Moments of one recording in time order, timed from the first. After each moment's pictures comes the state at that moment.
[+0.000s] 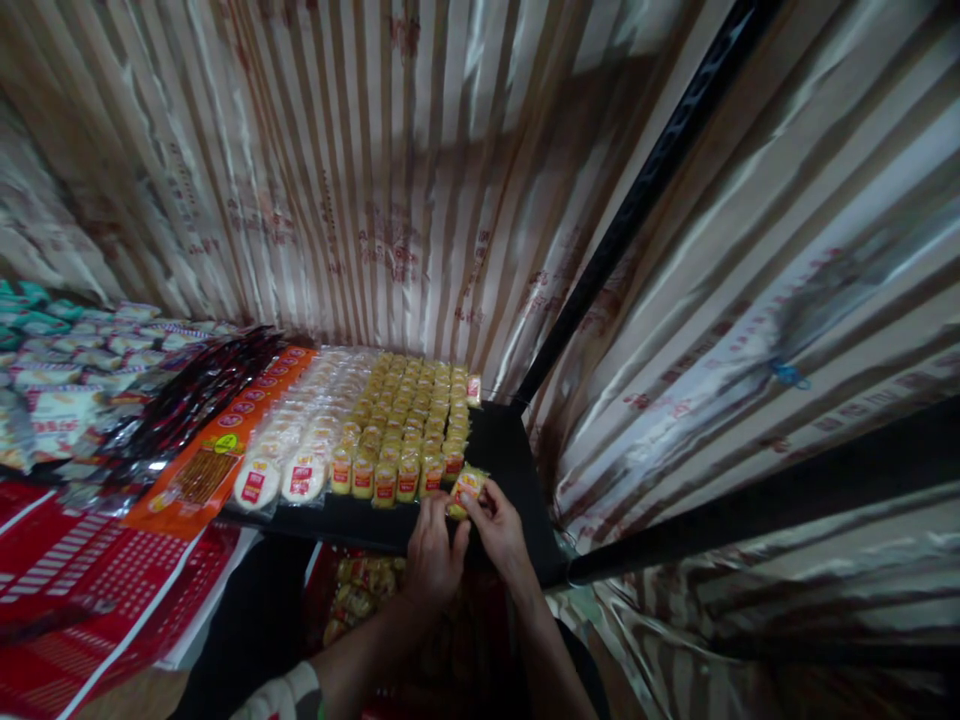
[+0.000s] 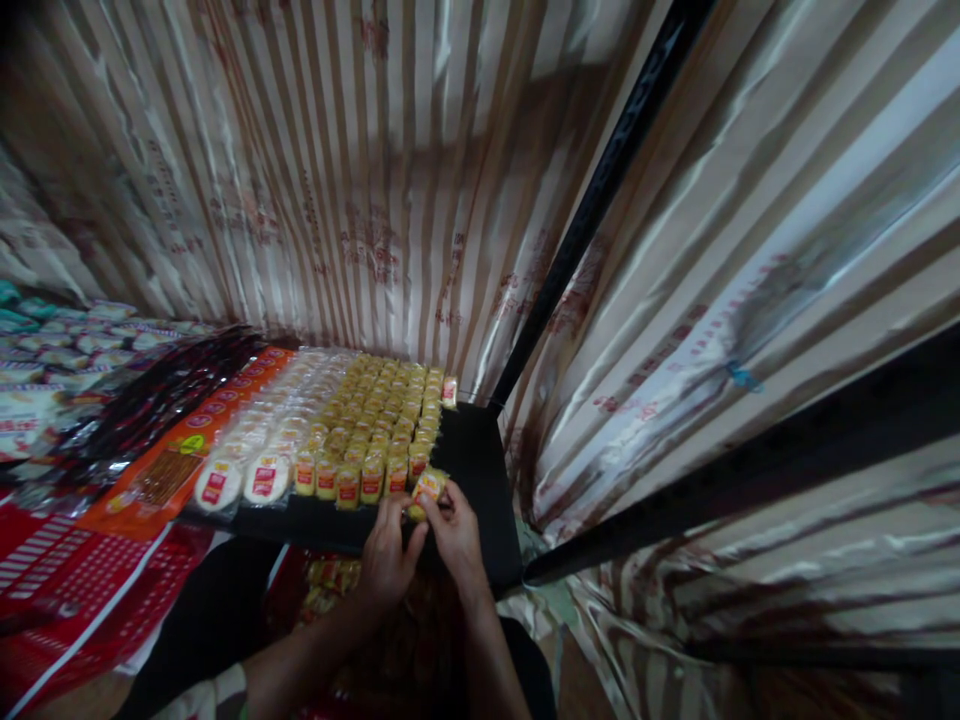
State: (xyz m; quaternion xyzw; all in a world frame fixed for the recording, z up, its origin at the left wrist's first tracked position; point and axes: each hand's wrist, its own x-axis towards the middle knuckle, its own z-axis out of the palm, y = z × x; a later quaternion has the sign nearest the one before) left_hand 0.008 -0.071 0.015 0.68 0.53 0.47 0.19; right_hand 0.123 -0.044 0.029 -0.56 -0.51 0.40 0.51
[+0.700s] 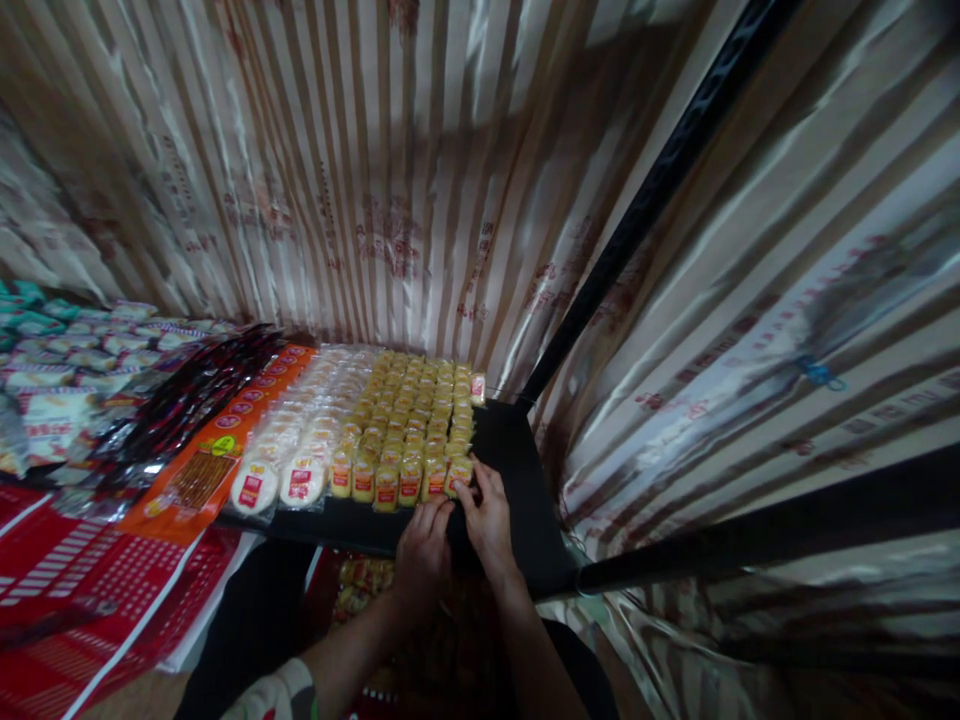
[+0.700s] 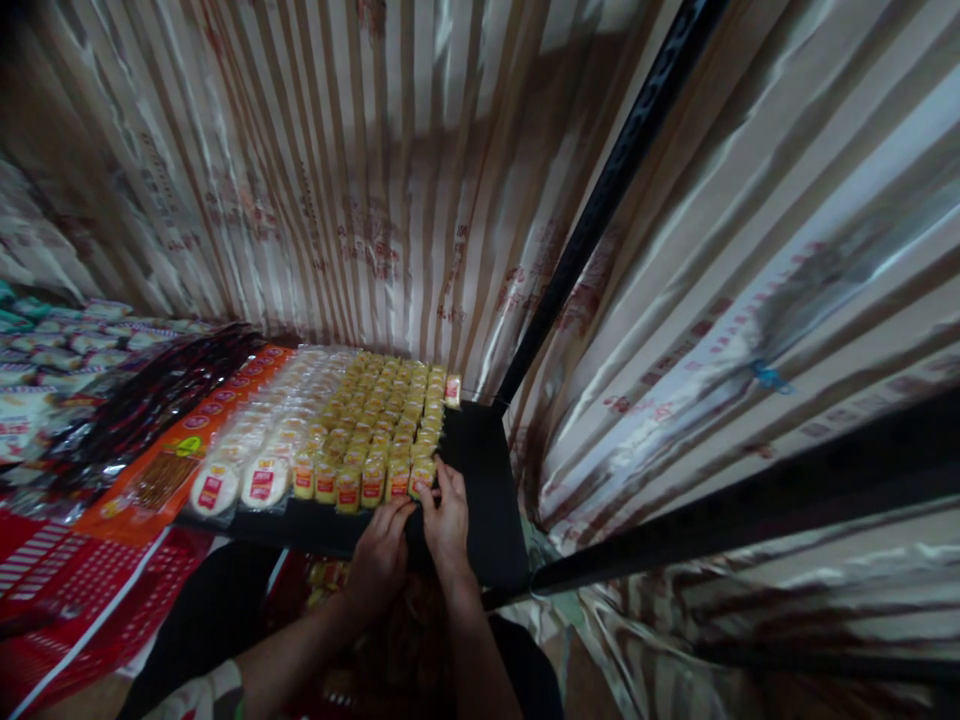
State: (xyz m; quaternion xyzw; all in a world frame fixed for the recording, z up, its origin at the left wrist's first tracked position) left_hand -0.013 -0.058 -0.011 0.78 0.47 0.40 0.09; right_hand 0.108 -0.018 0.013 -0.61 -0.59 0.19 0.49
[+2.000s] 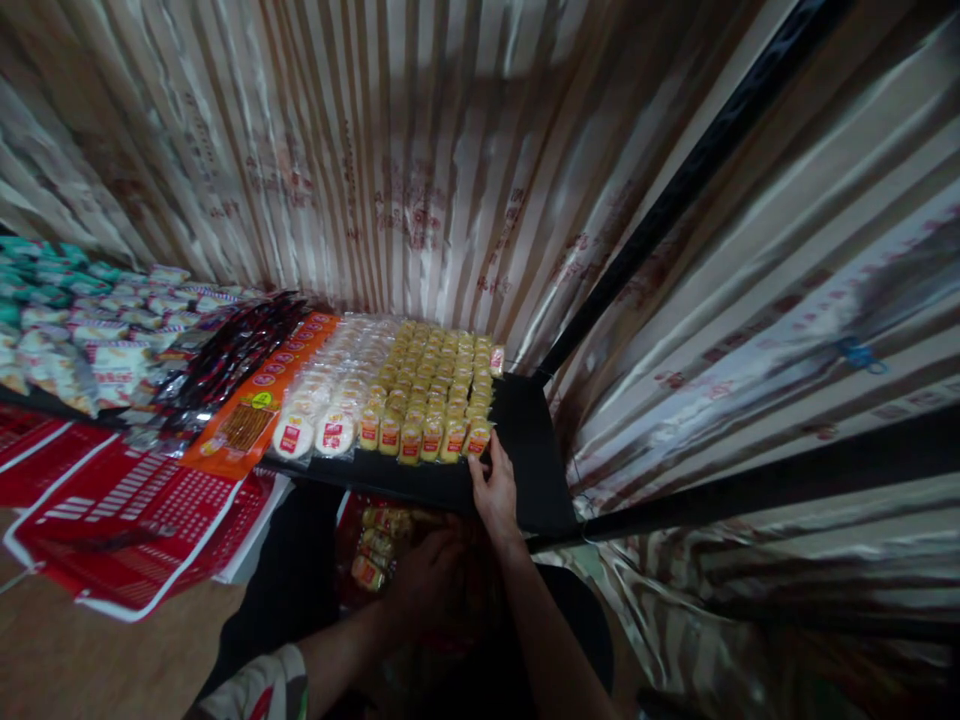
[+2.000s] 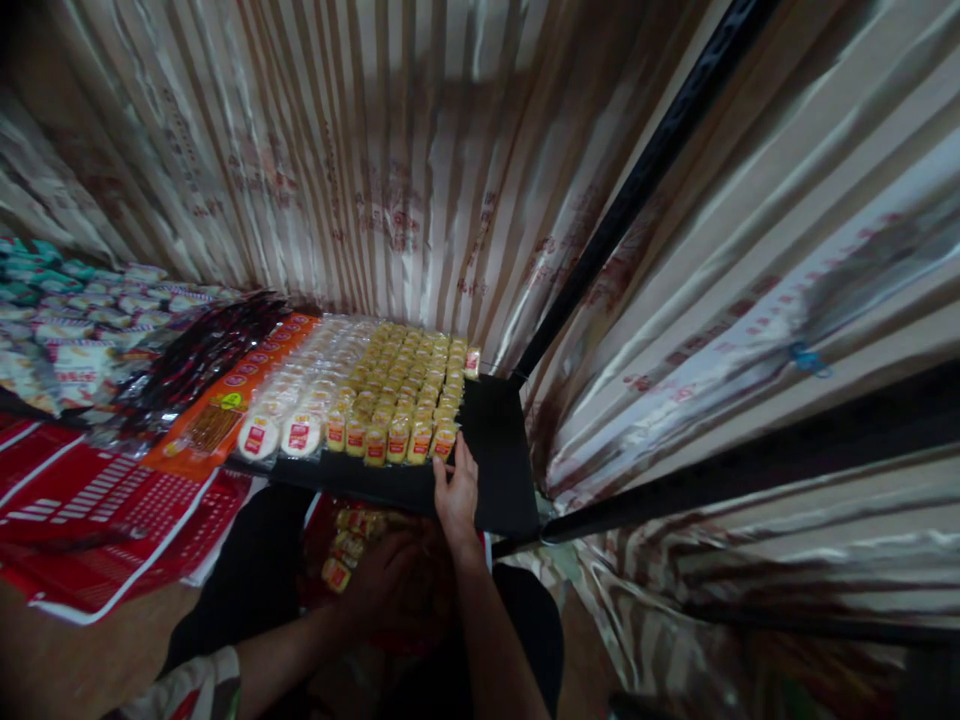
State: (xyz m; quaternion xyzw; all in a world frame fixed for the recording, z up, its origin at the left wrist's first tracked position) left_hand -0.052 -0.144 -0.035 0.84 0.38 0.34 0.20; right_hand 0.092 -0.041 0.001 -0.64 -0.59 0.18 0.47
